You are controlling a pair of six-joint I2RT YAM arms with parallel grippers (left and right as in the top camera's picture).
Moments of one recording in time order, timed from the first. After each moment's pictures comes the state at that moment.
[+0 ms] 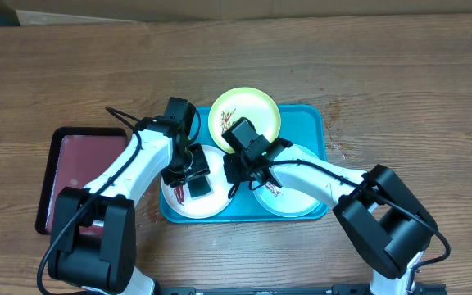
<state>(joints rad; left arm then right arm) -0.23 1.74 1.07 -0.86 0.13 -0.60 0.76 1.95 1.20 -0.40 -0.12 0.57</state>
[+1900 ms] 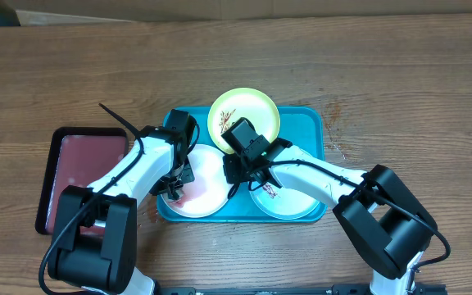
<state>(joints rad) -0.24 1.74 1.00 -0.89 -0.24 -0.60 0.76 1.95 1.20 -0.40 -0.13 0.57</state>
